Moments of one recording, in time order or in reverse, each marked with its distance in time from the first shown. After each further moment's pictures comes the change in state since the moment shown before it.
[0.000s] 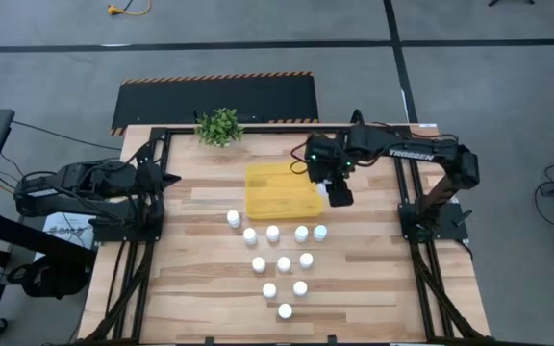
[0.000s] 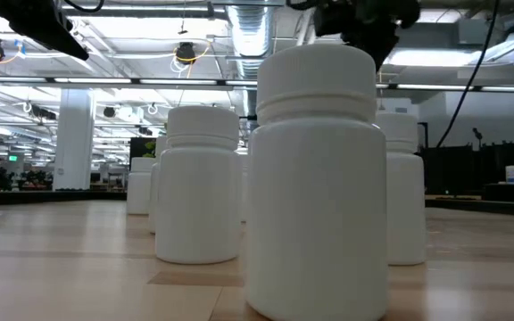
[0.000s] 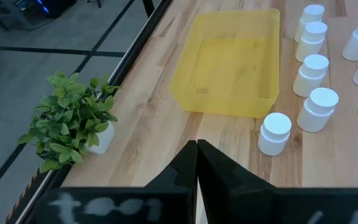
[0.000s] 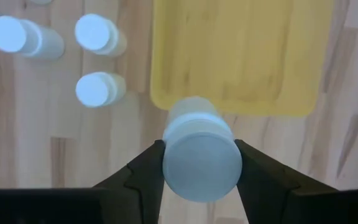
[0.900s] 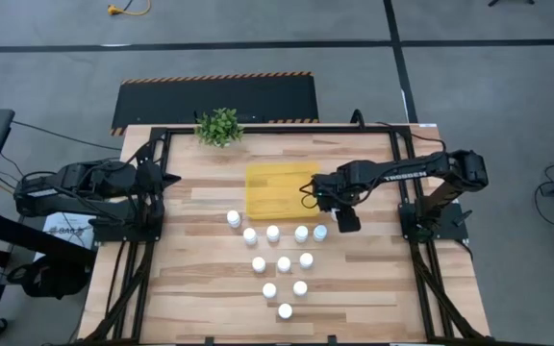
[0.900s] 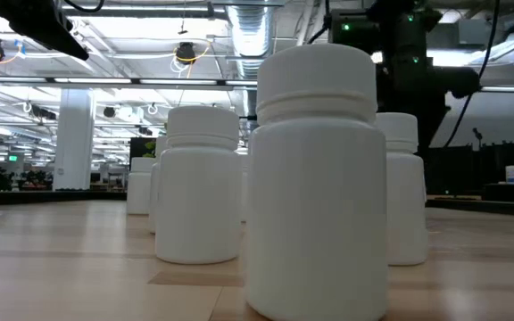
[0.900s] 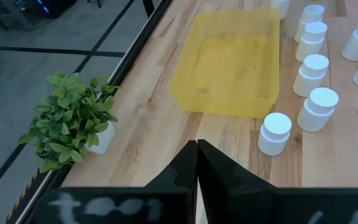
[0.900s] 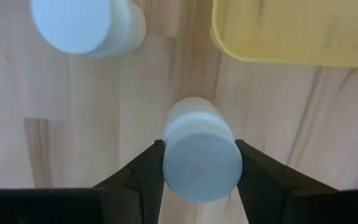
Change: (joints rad) left arm 0.000 0.000 0.000 0.000 0.000 0.000; right arm 0.113 -0.061 -0.505 0.294 0.000 0.124
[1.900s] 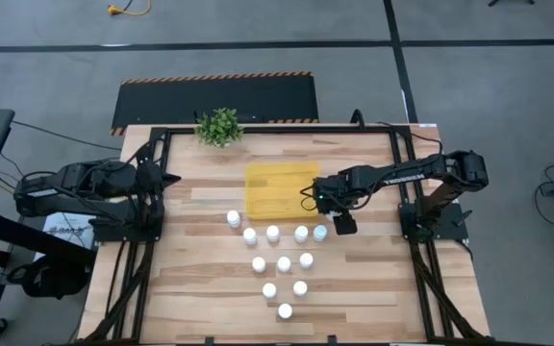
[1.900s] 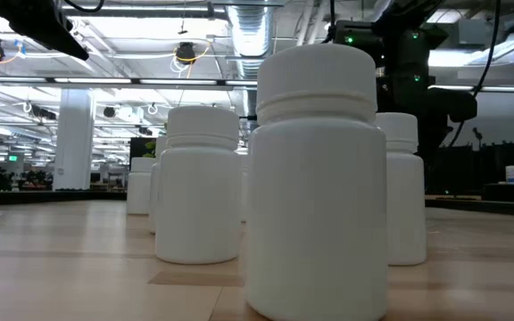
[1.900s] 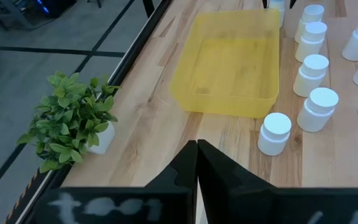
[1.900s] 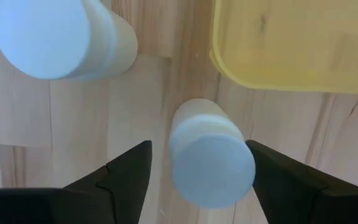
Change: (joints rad) left arm 0.000 0.000 0.000 0.000 0.000 0.000; right arm 0.000 -0.001 -0.120 0.205 0.003 0.000
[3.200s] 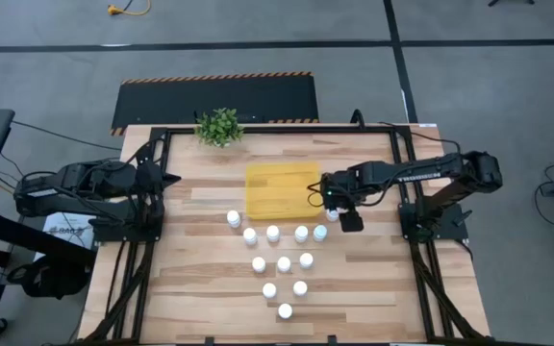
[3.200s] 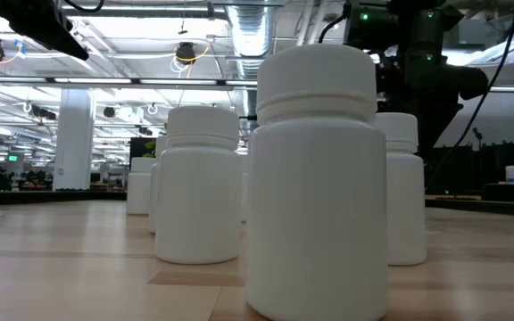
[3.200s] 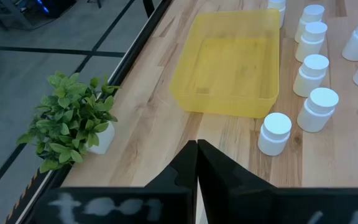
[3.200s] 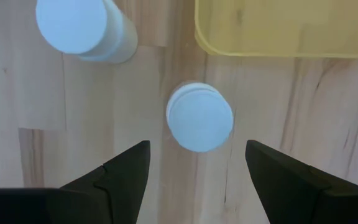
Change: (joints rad) left arm 0.000 0.000 0.000 0.000 0.000 0.000; right arm 0.002 -0.111 0.000 -0.082 0.023 0.035
